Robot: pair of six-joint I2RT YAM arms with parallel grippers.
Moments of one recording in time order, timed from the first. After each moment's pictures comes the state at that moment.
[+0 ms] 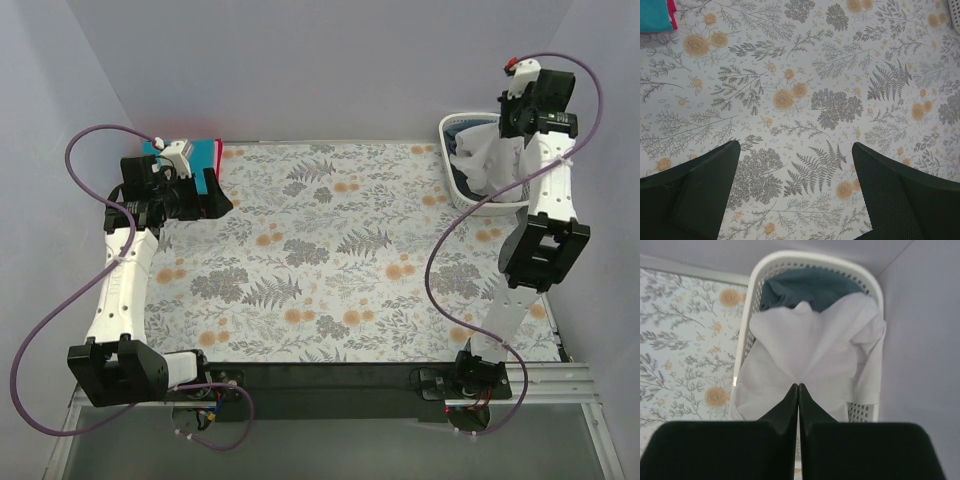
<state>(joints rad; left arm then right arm) 0.09 1.25 1.27 -0.71 0.48 -0.06 -0.20 2.06 2.11 -0.67 -0.22 -0.32</state>
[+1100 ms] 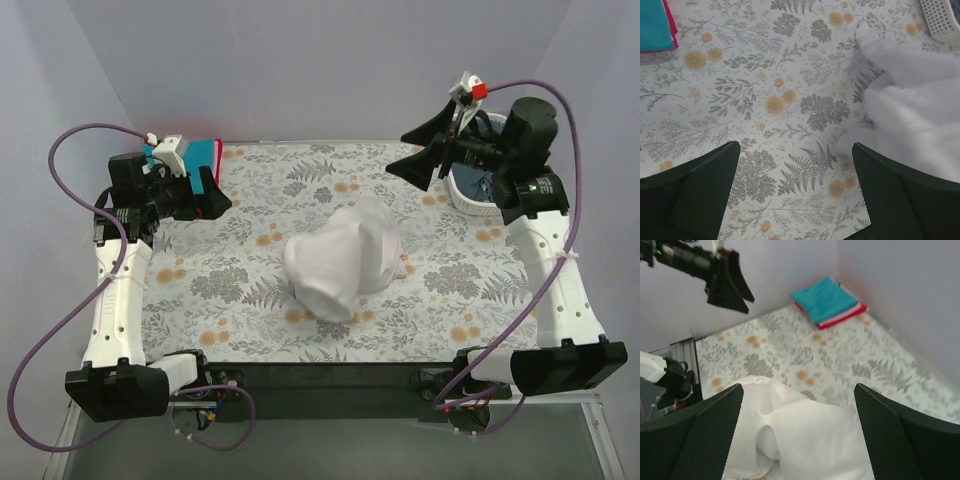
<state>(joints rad) 0.09 1.17 1.32 -0.76 0.50 -0.06 0.16 1.27 1.63 -0.26 -1.04 0.12</state>
